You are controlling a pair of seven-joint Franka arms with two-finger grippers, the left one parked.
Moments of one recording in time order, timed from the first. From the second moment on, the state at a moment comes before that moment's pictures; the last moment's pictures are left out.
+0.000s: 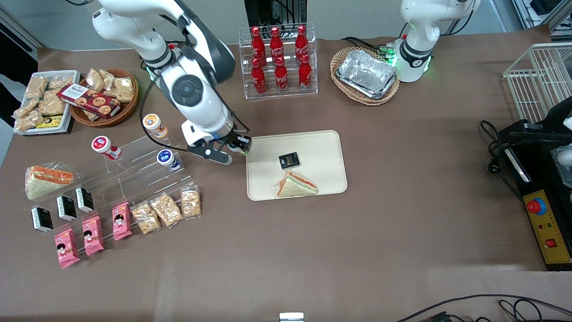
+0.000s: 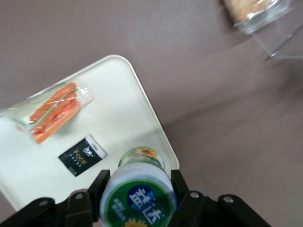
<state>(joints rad) 0.47 0.18 0.16 -1.99 0.12 2.15 0.95</state>
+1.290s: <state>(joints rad) 0.63 0.39 0.15 -2.06 -0.10 2.45 1.33</state>
